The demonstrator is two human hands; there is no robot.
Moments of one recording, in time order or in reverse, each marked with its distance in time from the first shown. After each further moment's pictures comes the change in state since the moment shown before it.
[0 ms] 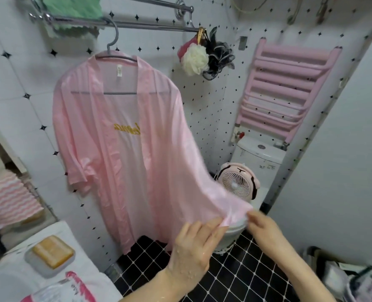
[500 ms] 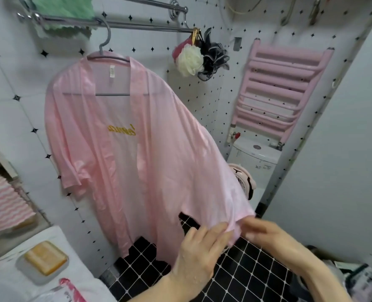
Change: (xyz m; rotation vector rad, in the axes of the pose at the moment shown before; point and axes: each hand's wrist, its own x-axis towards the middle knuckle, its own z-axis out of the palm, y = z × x) left_hand 0.004 0.011 0.011 -0.037 -0.013 0.040; right_hand -0.006 0.006 -0.019 0.210 -0.235 -0.001
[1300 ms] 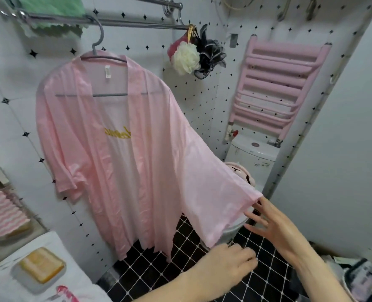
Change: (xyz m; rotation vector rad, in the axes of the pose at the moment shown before) left_hand 0.001 0.001 0.039 -0.248 -0.518 0.353; right_hand 0.026 0.026 -0.022 0.536 0.311 -0.024
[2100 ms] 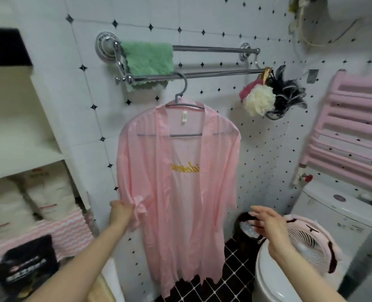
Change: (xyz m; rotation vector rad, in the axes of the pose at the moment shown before) left_hand -0.226 -0.269 -0.146 -0.322 0.866 -1.879; right_hand 0.185 -0.020 0.155 -0.026 0.207 0.031
